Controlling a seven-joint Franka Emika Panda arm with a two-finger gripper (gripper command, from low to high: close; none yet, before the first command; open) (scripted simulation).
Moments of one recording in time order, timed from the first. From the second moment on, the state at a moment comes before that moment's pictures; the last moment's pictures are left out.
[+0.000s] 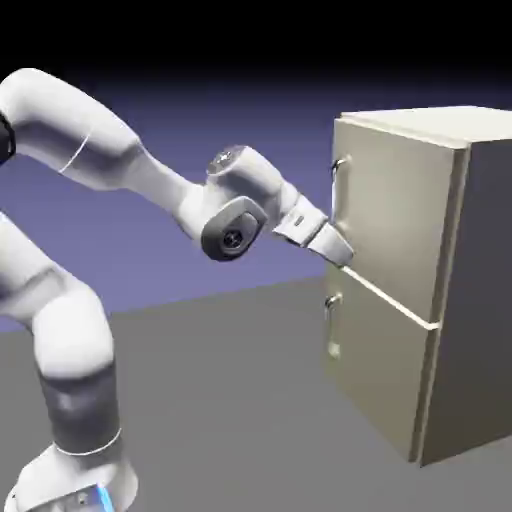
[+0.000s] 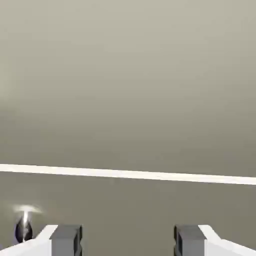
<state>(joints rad) -0.03 -0.60 0.05 -2.80 0.12 3.03 0.80</state>
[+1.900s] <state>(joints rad) -0.83 -1.15 1.07 -2.54 2.60 2.87 1.96</state>
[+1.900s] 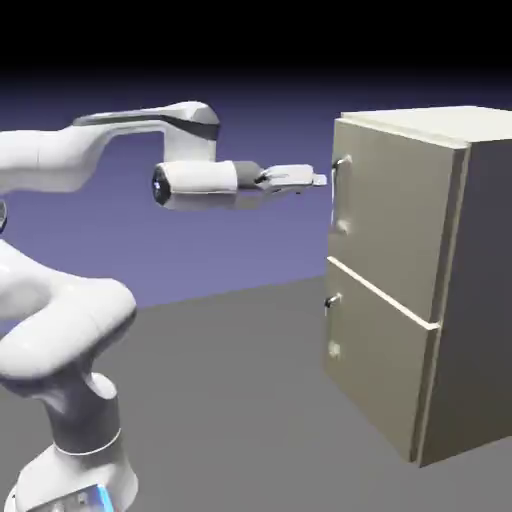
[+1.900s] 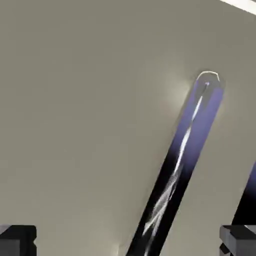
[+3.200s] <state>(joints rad) -0.41 -0.89 0.62 -2.76 2.70 2.58 1.65</state>
